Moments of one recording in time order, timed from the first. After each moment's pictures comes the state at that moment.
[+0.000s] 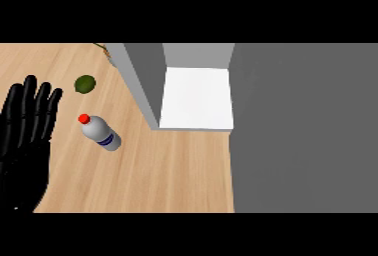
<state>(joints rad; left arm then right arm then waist) -0.02 0.09 -0.02 -2.10 -0.01 0.00 0.00 0.00 -0.11 0.02 -2.10 0.00 0.02 0.01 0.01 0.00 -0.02</state>
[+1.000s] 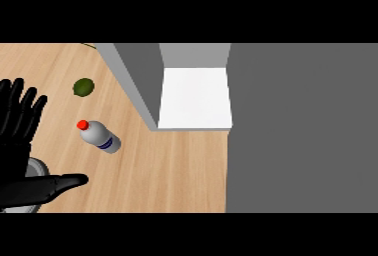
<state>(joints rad) -0.02 0.13 0.15 -2.07 0.17 0.03 0.31 0.40 -0.09 0.10 -2.40 -0.24 0.15 0.19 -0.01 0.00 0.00</state>
